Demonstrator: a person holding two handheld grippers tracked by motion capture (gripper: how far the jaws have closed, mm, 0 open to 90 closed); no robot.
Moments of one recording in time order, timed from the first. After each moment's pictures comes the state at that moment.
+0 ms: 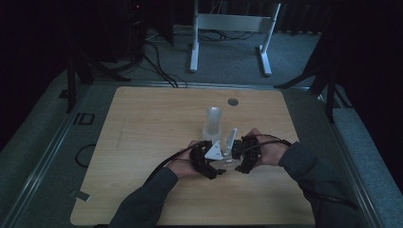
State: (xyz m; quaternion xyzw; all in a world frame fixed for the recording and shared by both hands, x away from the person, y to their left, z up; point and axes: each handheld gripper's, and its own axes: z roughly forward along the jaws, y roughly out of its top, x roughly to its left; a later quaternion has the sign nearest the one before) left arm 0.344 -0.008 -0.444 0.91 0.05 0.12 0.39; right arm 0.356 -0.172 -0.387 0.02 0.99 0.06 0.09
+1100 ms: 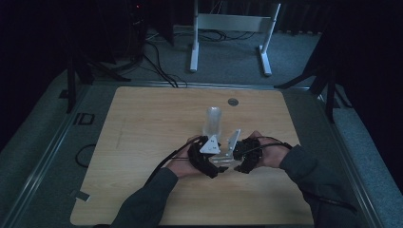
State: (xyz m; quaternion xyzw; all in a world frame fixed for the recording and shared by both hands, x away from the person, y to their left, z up) left arm 0.347 0.000 -0.433 0.88 0.10 0.12 0.45; right arm 0.356 -0.181 -0.394 0.03 0.99 0.09 0.09
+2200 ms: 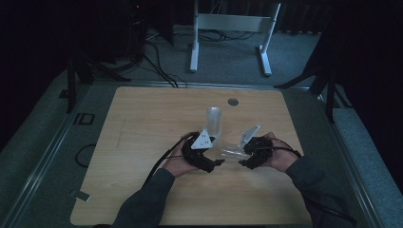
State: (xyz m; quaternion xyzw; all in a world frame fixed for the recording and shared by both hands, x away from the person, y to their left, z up) left arm 0.351 0.017 -0.431 0.86 0.14 0.14 0.48; right arm 0.365 -0.220 -0.406 0.15 0.97 0.17 0.12
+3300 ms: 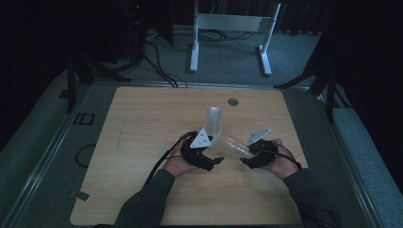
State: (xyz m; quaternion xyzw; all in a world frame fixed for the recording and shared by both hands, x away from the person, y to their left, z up) left arm 0.353 0.019 -0.434 0.85 0.16 0.14 0.48; right arm 0.359 -0.239 -0.424 0.27 0.92 0.23 0.16
